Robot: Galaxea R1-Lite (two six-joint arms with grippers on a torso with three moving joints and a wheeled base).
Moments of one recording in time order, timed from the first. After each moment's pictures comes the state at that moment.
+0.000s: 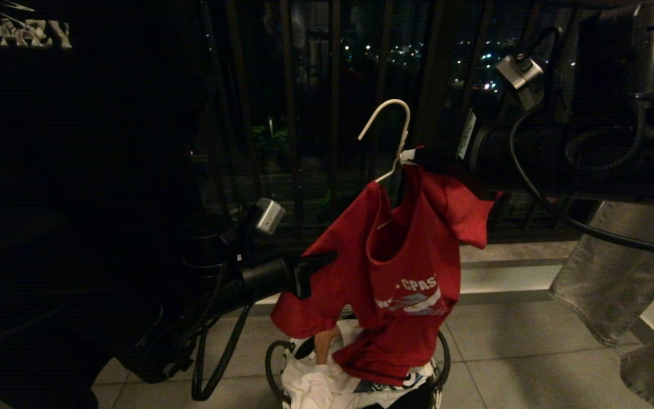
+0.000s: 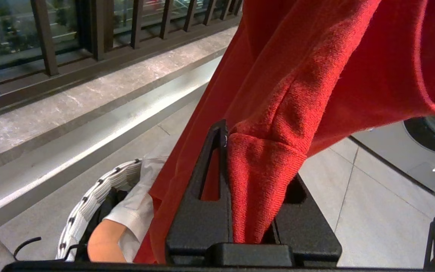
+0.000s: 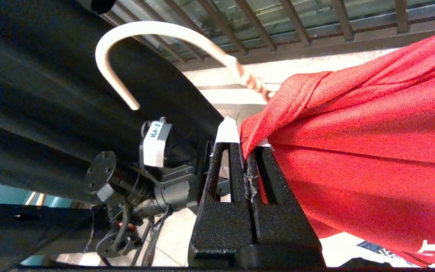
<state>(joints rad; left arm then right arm) -0.52 2.00 -0.76 -1.21 -0.48 -0.25 0.55 1.60 -1.36 -0.05 0.16 0.61</state>
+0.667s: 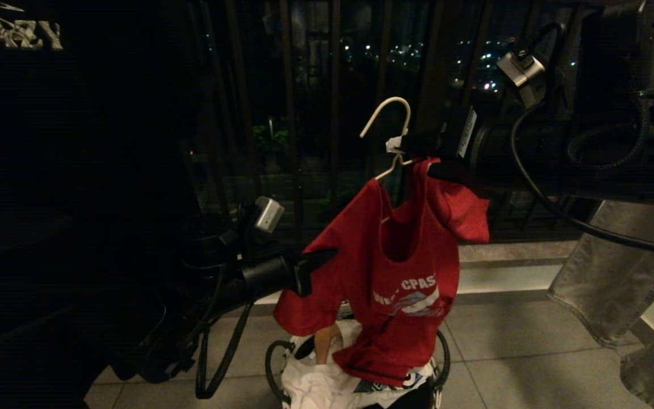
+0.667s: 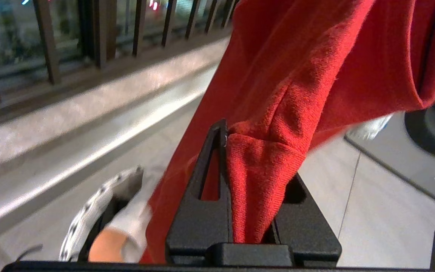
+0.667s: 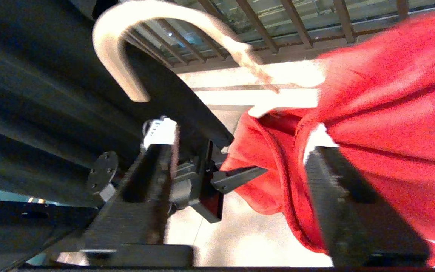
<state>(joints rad) -0.52 2.01 -0.76 -1.27 -0.47 -0.26 0.55 1.60 -1.36 -0.05 0.15 0.61</state>
